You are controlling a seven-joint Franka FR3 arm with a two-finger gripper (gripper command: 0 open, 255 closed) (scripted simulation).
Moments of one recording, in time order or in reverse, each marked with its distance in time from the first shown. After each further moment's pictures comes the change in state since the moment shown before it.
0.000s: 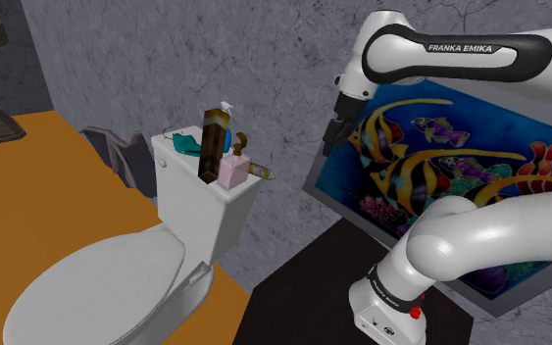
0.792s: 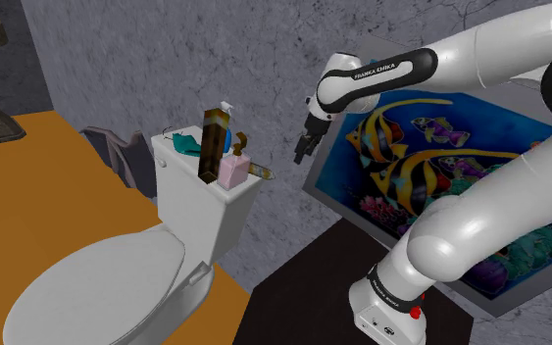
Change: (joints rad) arm 0.024 0.408 -0.112 0.036 0.026 0.448 -0.213
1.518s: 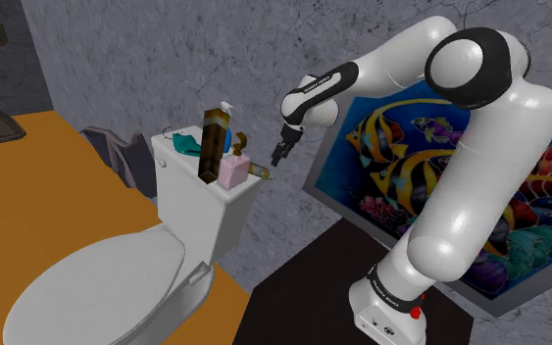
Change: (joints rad) arm 0.007 0.443 -0.015 0.234 0.204 0.255 -0.261
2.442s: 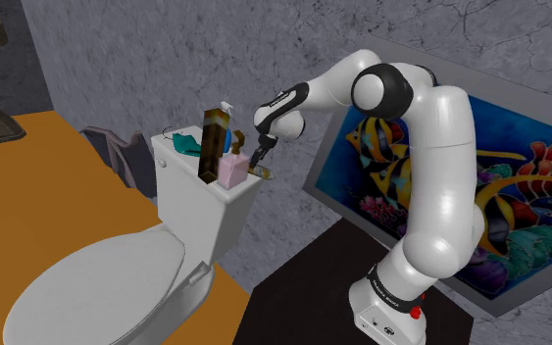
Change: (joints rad) arm -0.093 0.441 0.110 0.400 0.150 0.101 -0.196
